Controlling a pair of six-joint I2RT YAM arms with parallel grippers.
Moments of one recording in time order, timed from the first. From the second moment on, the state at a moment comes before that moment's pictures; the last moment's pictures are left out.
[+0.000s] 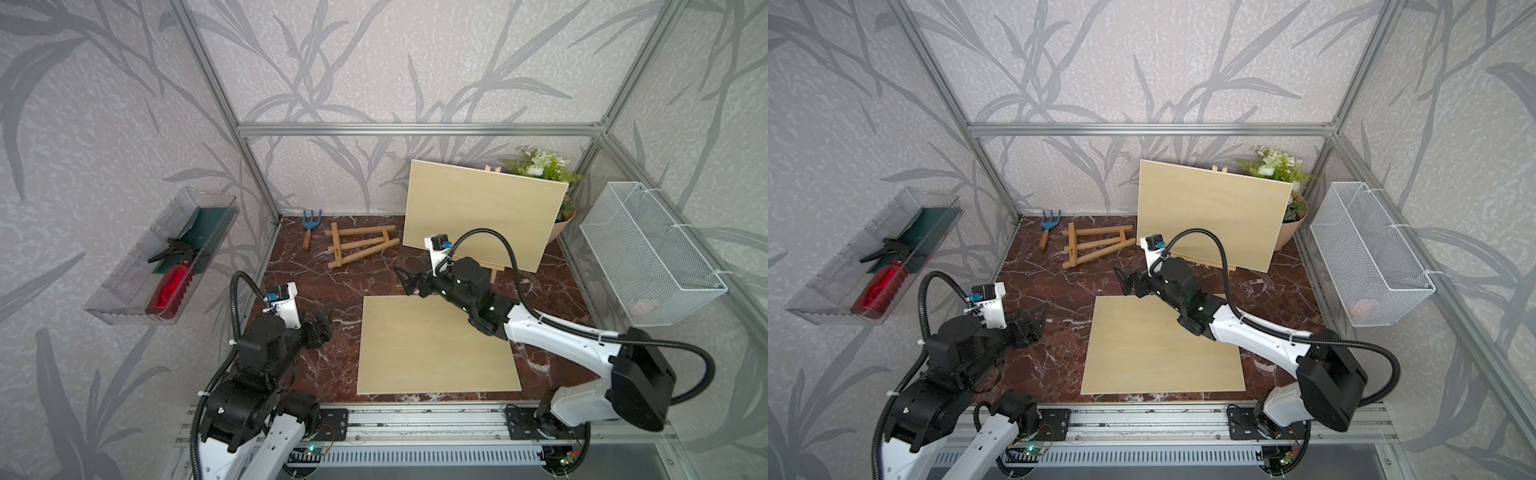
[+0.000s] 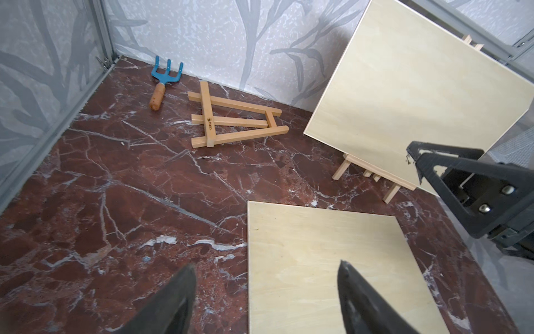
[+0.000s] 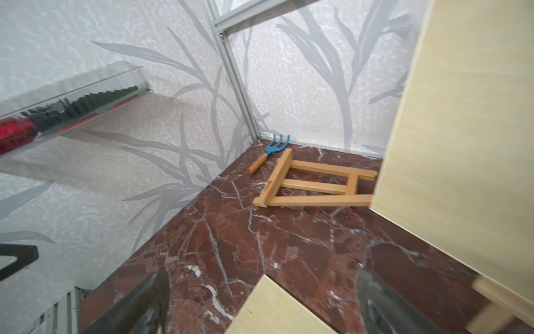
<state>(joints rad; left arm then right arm) -0.28 0.40 0.84 -0.86 -0.04 -0.42 0.82 1.37 0.90 0.30 0.05 0.34</state>
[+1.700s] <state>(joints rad) -0.18 2.00 1.76 0.24 0.64 -0.74 0.03 1.07 0.89 -0.05 -0.08 0.23</state>
